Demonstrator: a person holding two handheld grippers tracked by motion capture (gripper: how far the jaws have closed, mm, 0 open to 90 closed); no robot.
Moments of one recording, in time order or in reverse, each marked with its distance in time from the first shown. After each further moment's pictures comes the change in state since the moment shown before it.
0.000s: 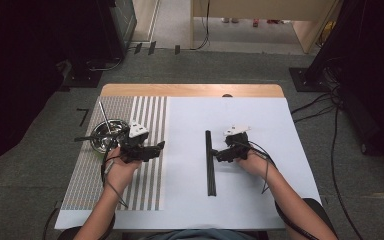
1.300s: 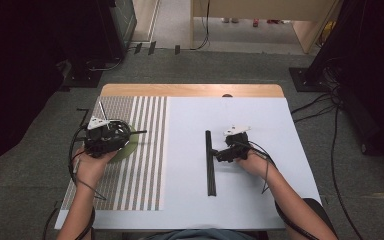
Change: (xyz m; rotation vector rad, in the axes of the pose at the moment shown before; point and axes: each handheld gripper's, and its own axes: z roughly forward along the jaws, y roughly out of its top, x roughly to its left) left arm 0.085 -0.015 -0.041 -0.006 0.126 -0.171; right arm 0.000 0.000 0.000 -0.001 0.002 0.003
